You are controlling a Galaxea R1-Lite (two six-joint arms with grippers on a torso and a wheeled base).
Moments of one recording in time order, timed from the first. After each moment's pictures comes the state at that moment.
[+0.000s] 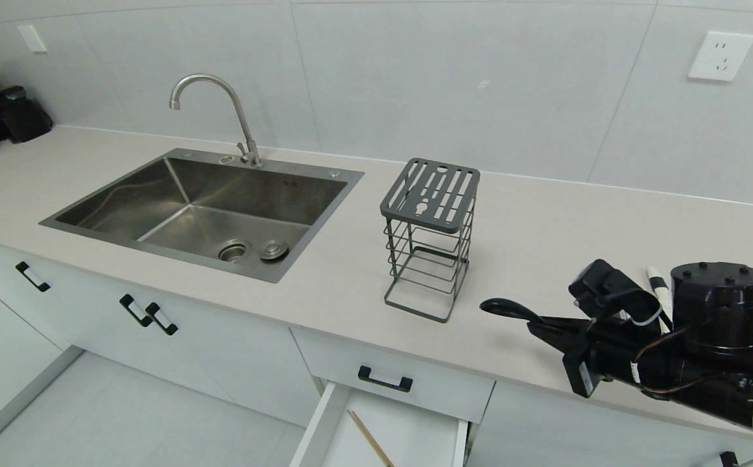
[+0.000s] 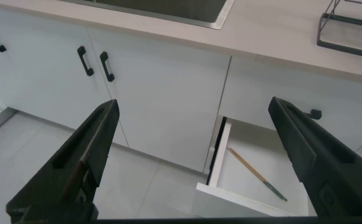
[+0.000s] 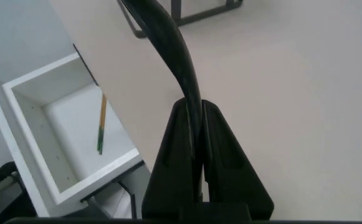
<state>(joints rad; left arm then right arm) 0.00 0.00 0.00 0.00 0.05 -0.04 0.49 1.66 -0.46 -0.86 0.12 -0.30</state>
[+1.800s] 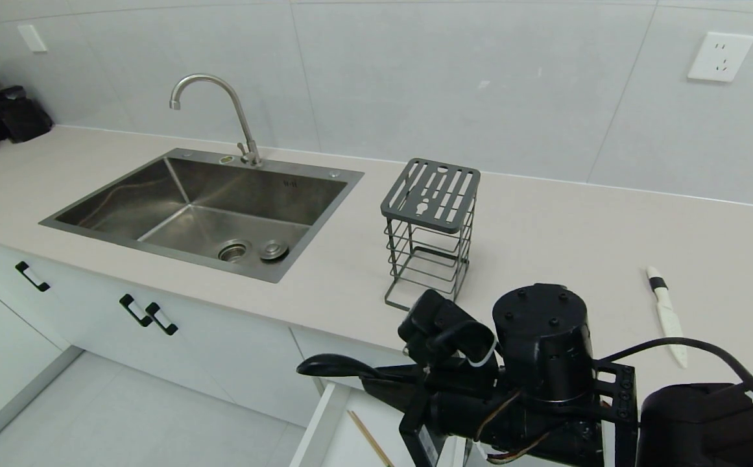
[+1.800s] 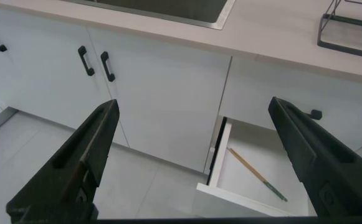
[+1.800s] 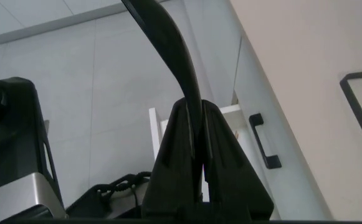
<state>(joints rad) 0.00 0.00 0.00 0.00 0.05 -0.04 0.97 1.87 -0.79 -0.79 0.13 -0.07</state>
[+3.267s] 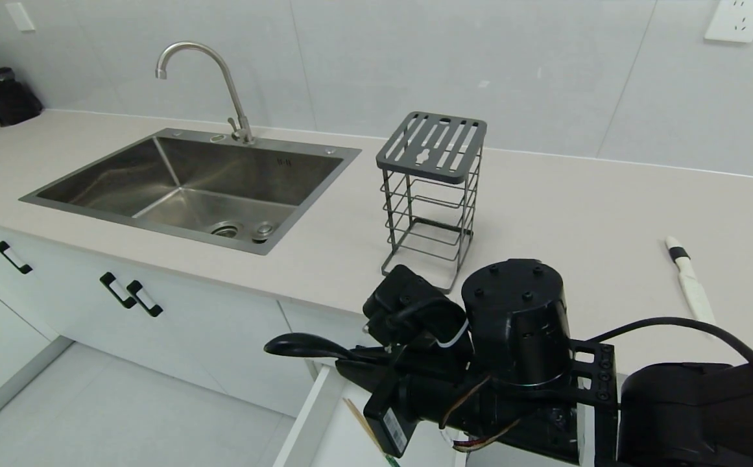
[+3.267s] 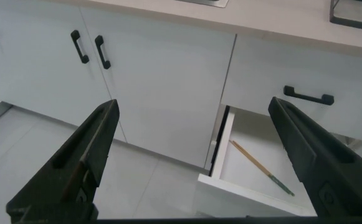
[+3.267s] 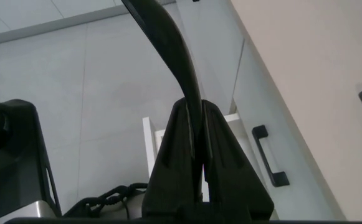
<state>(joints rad) 0.00 0.00 0.00 0.00 0.05 -0.04 1.03 1.87 -0.95 -0.66 0.05 -0.07</state>
